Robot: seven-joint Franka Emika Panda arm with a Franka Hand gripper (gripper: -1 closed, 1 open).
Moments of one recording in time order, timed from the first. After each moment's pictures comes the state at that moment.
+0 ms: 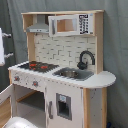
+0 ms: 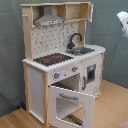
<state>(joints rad) -0.20 -1.47 0.87 -2.29 -0.49 1.88 -0.18</state>
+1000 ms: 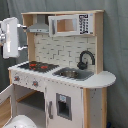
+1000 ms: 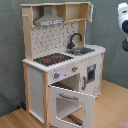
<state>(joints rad) -0.43 -1.47 0.78 -2.26 -0.54 1.87 -0.04</state>
